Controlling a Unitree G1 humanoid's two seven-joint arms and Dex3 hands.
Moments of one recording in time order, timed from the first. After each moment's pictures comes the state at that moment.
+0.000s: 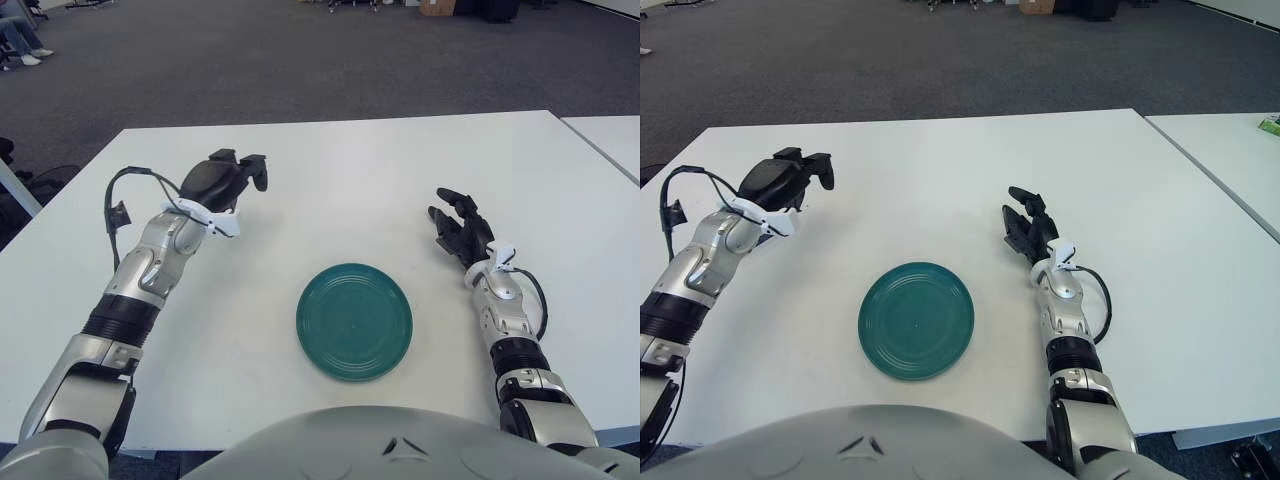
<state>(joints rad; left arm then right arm) -0.31 0.59 -0.17 0.30 0.70 -0.10 0.07 -0.21 -0.14 -0.13 0.62 0.11 -0.28 0.18</state>
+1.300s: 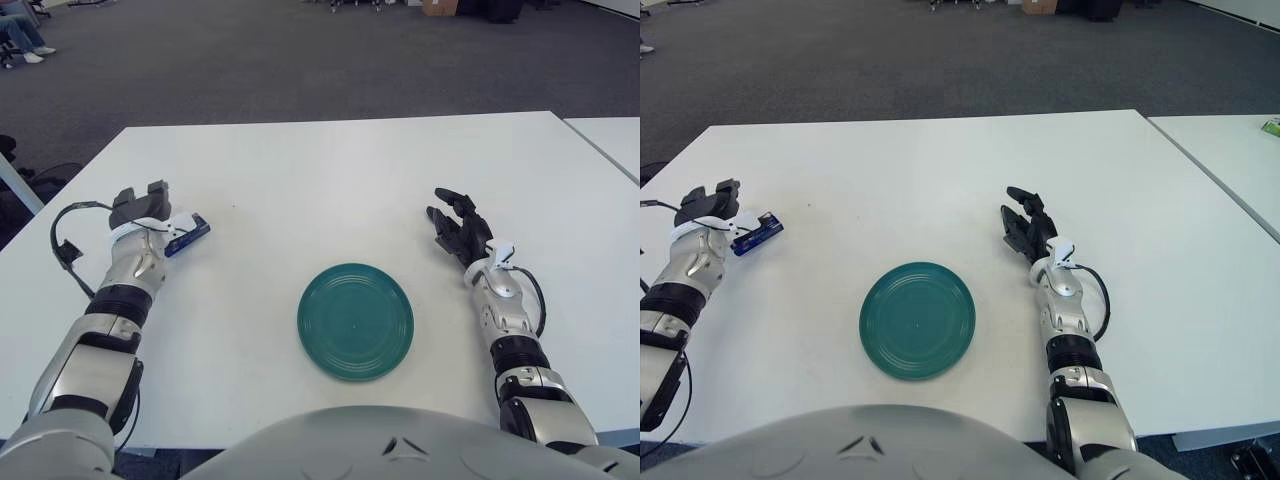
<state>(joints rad) -0.43 0.58 -0.20 0.78 0.69 0.33 0.08 -0.22 -0.14 -0.13 0.63 0.11 -0.27 0.19</state>
